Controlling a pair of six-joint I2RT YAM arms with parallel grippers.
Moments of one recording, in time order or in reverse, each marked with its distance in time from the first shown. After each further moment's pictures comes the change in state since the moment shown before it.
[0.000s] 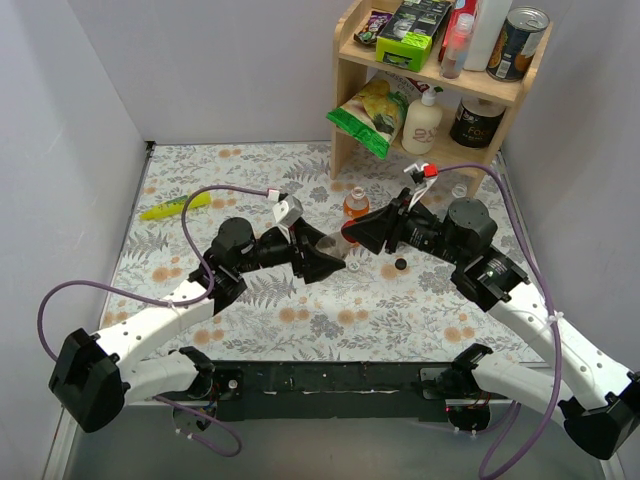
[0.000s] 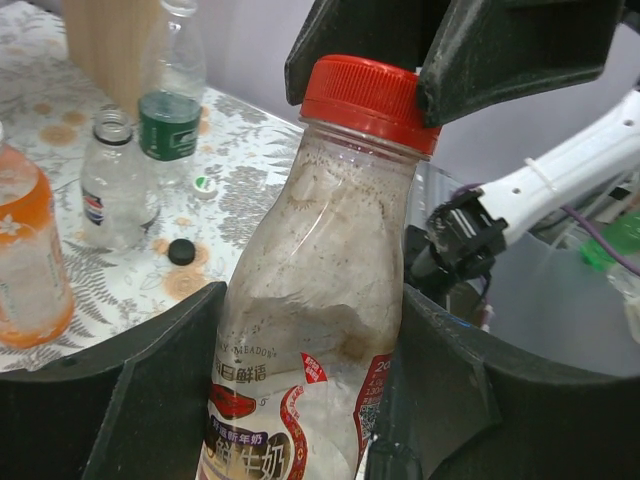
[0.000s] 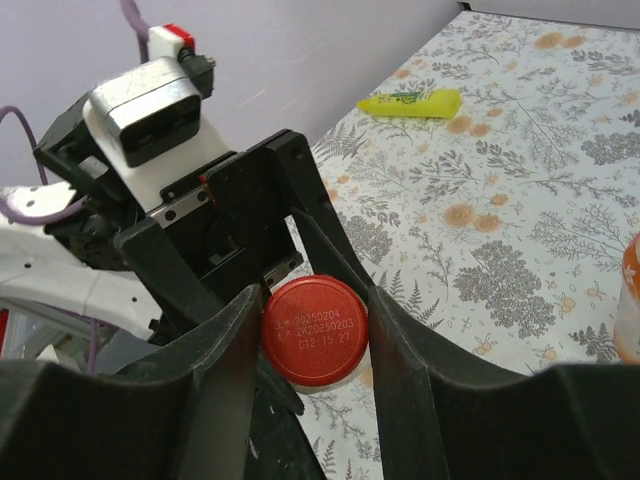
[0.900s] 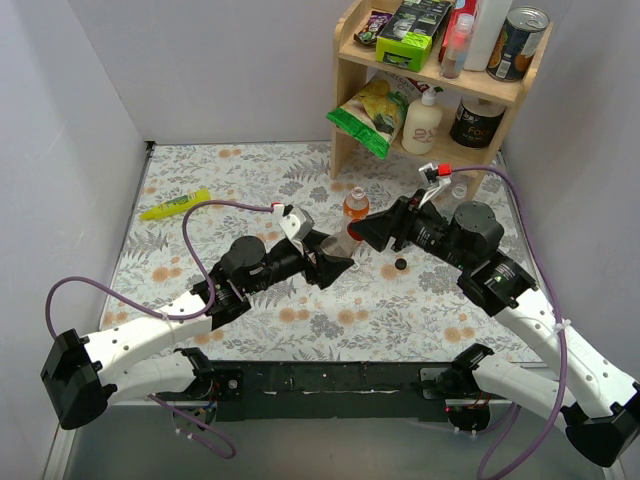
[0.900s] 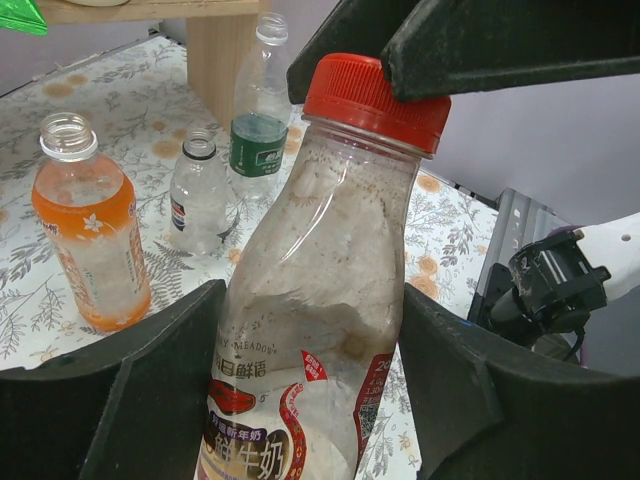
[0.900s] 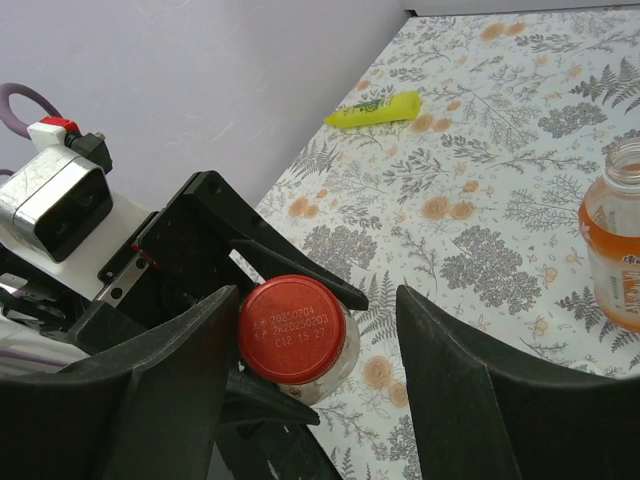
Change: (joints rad) left arm -0.195 -0.054 0.000 -0.068 -0.430 0.122; right arm -0.019 -0.045 -0.003 -0.061 0.108 0.080
